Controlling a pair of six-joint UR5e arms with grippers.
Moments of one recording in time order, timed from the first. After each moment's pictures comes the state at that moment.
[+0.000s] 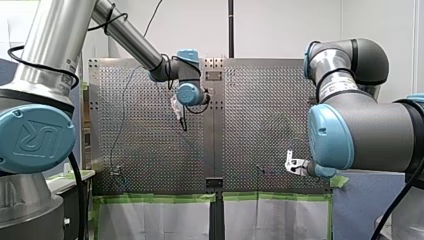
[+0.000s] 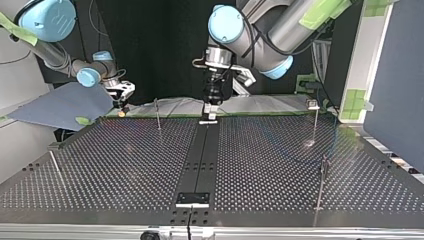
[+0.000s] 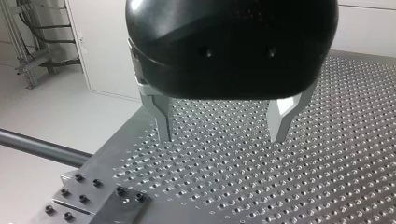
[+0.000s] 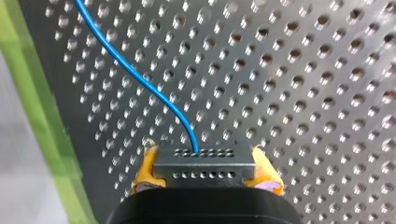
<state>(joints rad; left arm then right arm) -0.63 -1.81 -1.83 -2.53 -2.00 -1.86 1.60 -0.55 1.49 -0.69 1.14 1.68</state>
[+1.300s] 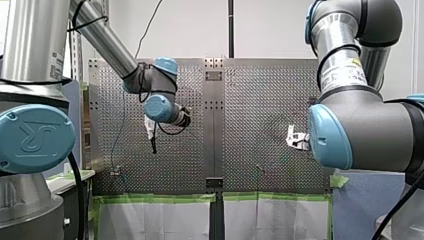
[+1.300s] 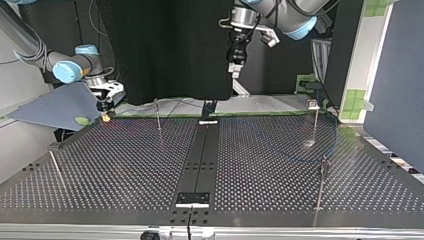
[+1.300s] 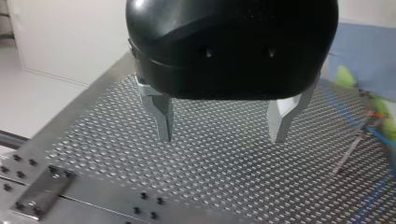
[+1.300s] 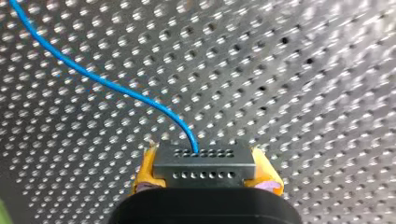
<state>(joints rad) -0.63 -1.68 -2.20 -2.53 -2.00 -1.86 1.60 -0.86 1.67 -0.65 1.18 1.67</state>
